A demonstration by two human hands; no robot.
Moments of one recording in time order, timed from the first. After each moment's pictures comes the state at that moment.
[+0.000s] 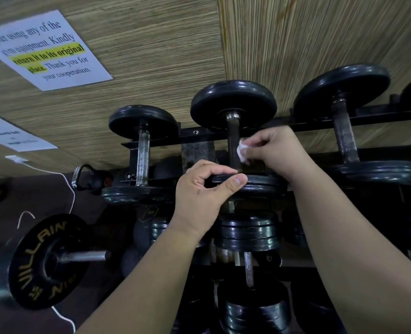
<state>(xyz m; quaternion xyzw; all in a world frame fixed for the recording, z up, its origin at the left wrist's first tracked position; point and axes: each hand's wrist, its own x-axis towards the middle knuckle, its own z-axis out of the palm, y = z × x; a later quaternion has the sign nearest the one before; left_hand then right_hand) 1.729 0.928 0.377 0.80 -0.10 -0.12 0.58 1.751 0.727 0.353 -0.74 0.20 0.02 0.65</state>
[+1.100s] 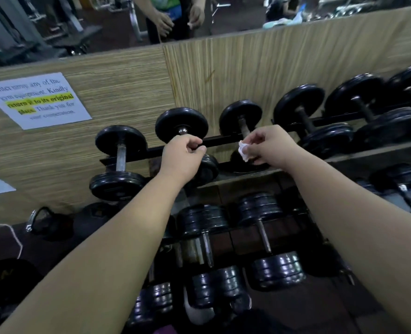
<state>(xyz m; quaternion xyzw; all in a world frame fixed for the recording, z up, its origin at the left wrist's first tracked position) 1.674 0.902 0.447 0.87 -0.21 -0.04 0.44 1.559 0.692 0.471 -0.82 0.22 -0.07 0.52</state>
